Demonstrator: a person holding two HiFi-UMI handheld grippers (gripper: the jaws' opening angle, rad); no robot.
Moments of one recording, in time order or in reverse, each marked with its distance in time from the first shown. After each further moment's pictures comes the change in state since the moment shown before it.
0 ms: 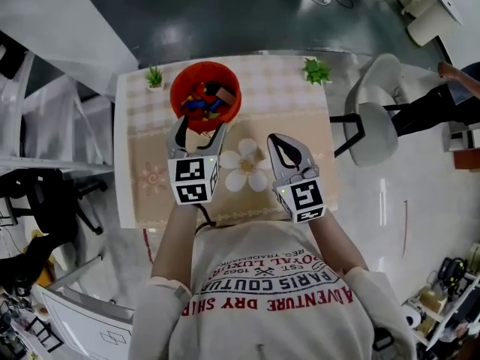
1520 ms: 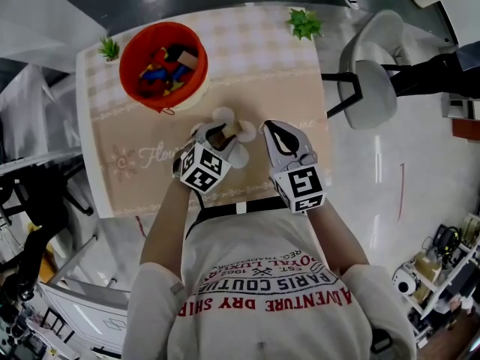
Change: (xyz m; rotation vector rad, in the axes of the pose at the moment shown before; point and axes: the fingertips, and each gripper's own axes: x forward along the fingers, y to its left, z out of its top) left arm 0.041 -0.146 -0.208 0.402 0.426 -0.574; right arm -0.022 -0.026 -0.102 0.122 0.180 -0.014
